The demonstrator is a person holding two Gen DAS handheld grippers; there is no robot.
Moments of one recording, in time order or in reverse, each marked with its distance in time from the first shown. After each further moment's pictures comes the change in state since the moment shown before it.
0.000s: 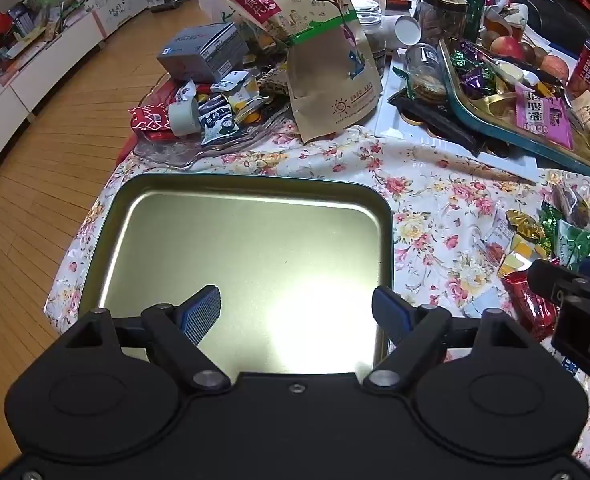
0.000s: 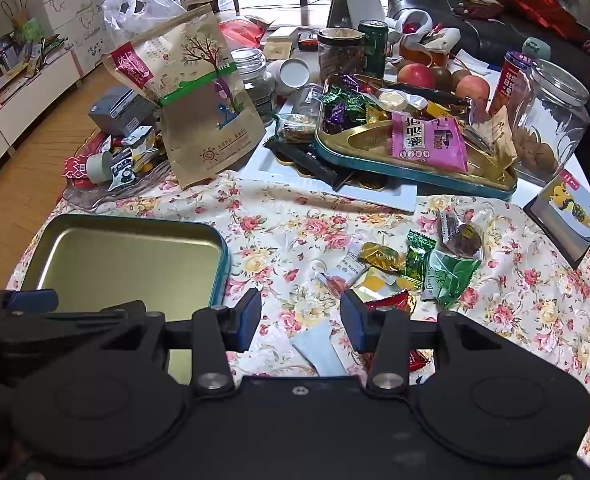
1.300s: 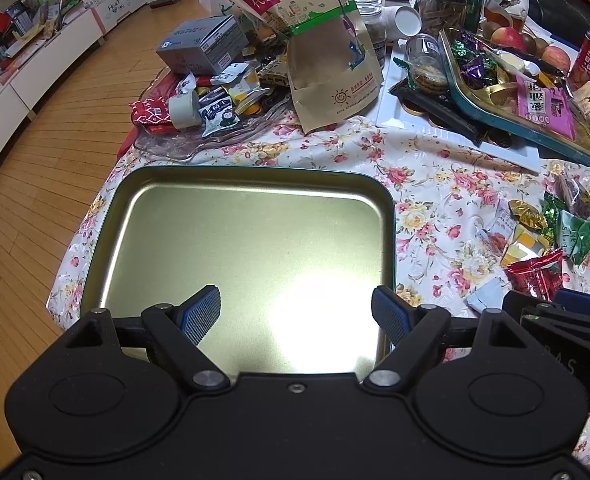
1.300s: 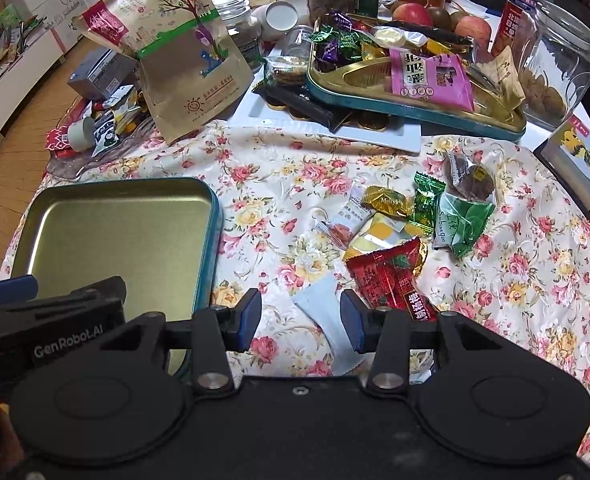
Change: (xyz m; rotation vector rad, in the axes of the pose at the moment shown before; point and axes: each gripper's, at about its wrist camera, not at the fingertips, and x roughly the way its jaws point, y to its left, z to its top) left arm 0.002 0.001 -0.002 0.008 0.023 -0.002; right arm 0.026 -0.002 -0.002 0.053 0.165 0.000
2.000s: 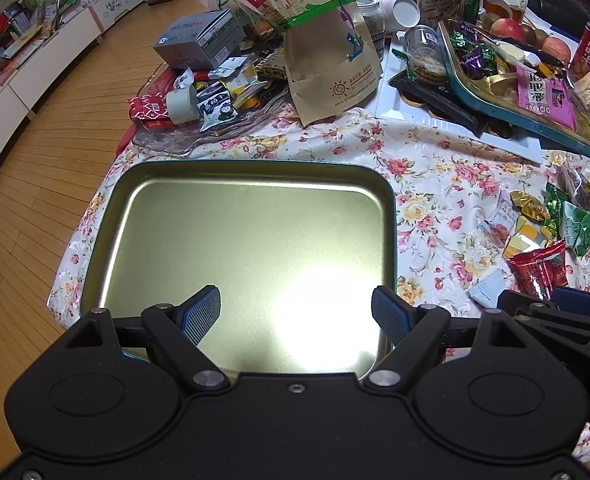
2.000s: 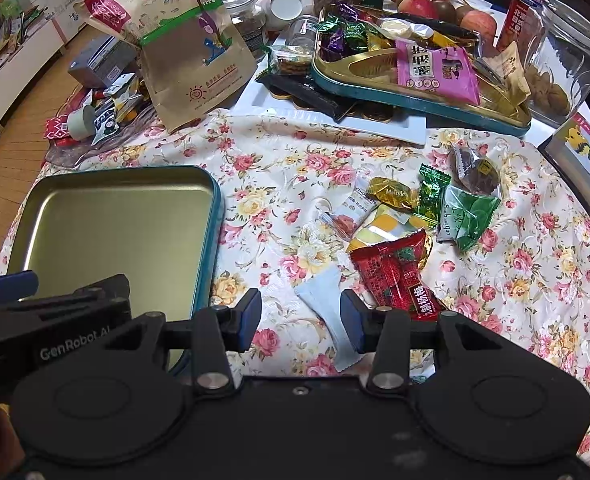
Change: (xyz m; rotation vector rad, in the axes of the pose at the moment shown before) left arm 0.002 -0.004 -0.002 0.011 0.017 0.009; right arm 0.003 0.001 0.000 -0.017 0.017 0.004
